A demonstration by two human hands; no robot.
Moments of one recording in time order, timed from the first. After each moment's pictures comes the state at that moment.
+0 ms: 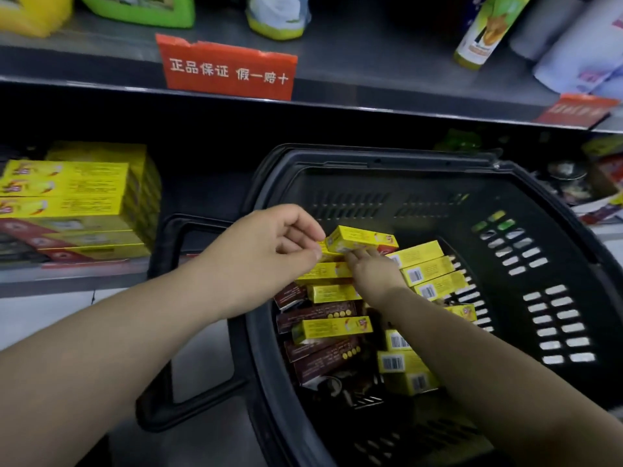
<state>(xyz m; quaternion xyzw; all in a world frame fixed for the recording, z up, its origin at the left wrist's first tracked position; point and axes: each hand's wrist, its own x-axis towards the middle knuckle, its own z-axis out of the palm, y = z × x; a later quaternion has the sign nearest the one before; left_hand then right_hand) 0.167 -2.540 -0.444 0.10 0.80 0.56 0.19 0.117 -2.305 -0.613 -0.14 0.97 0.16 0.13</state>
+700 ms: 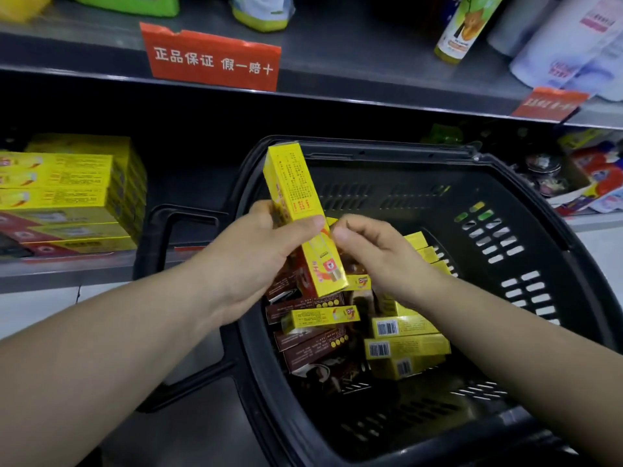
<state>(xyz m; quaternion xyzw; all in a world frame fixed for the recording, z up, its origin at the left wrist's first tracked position) 0.178 -2.520 -0.445 -0.09 0.59 0.76 0.26 0.173 -2.346 -0.464 -0.11 0.81 -0.55 0.18</state>
